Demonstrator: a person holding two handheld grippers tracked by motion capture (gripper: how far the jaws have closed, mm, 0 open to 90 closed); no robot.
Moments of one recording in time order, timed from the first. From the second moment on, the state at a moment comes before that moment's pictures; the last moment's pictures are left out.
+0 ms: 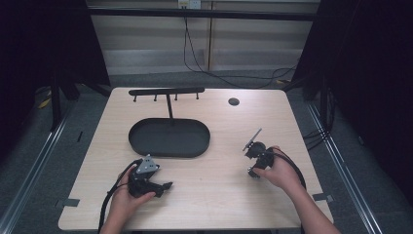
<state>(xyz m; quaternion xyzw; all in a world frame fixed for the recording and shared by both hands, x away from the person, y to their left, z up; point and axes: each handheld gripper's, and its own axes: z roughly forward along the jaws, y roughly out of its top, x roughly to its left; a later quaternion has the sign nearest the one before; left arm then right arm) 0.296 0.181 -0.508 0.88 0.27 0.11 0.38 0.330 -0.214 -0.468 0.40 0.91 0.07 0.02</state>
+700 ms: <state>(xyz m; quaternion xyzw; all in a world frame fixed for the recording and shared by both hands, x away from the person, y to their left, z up) 0.296 0.181 -0.508 0.88 0.27 0.11 0.38 0.335 -0.209 -0.453 0.39 0.92 0.09 0.01</state>
